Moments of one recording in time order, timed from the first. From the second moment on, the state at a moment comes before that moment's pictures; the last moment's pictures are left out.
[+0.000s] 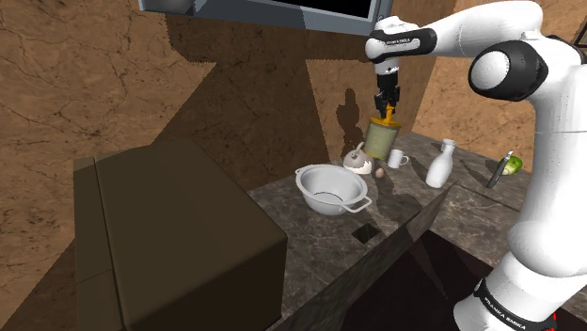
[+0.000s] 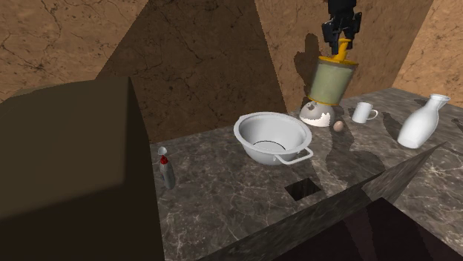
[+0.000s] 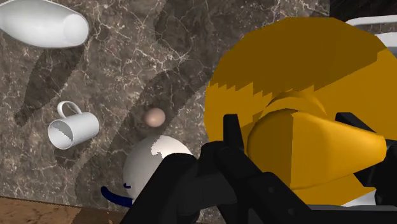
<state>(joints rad) -0.32 0.42 -0.11 -1.27 -0.21 1.56 -0.37</state>
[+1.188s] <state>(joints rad) -0.51 0.74 -0.16 -0.87 -0.17 1.54 -0.59</state>
